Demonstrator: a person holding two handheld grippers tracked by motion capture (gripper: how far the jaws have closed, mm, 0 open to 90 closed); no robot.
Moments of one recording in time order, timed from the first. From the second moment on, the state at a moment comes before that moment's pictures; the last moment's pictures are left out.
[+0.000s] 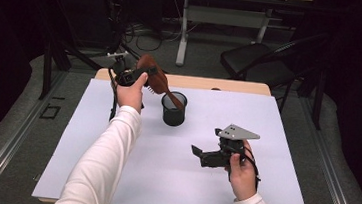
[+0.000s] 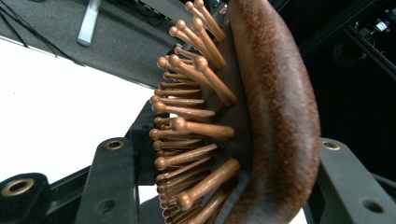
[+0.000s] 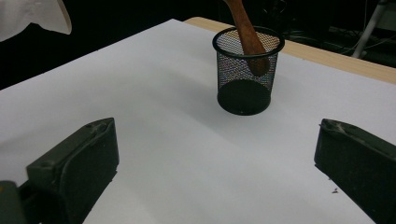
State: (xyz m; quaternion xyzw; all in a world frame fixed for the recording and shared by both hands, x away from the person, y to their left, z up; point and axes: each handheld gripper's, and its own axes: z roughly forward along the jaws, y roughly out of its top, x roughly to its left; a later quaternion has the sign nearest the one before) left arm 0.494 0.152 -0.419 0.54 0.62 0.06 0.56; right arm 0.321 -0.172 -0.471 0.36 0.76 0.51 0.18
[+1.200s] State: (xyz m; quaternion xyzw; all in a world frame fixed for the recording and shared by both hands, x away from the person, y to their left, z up) left arm 0.494 0.139 -0.449 0.57 0.62 0.07 0.53; right arm 0.321 -0.171 -0.471 0.36 0.77 0.50 0.18
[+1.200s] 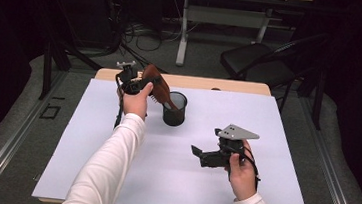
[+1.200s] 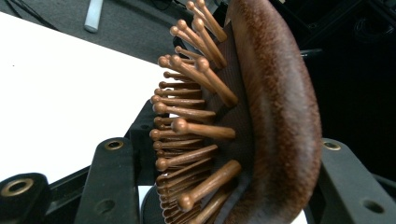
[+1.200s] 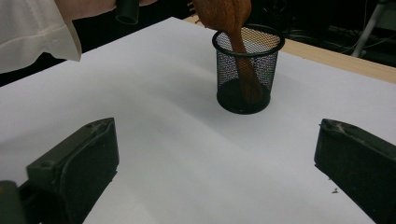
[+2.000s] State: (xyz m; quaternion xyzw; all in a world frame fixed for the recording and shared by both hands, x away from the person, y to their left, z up) left arm 0.494 0.146 -0.460 0.56 0.63 0.06 0.54; right arm 0.321 -0.169 -0.472 0.36 0.77 0.50 0.18
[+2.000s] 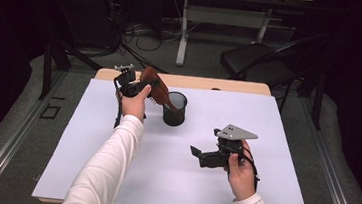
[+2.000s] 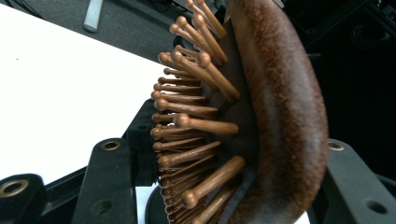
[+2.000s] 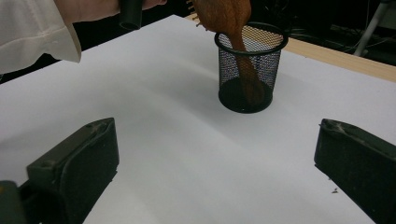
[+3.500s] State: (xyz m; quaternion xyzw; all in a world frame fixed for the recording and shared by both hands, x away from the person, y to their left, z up) left arm 0.495 0.149 -0.462 0.56 0.63 0.05 0.54; right arm 0.321 -0.169 -0.472 0.36 0.77 0.50 0.18
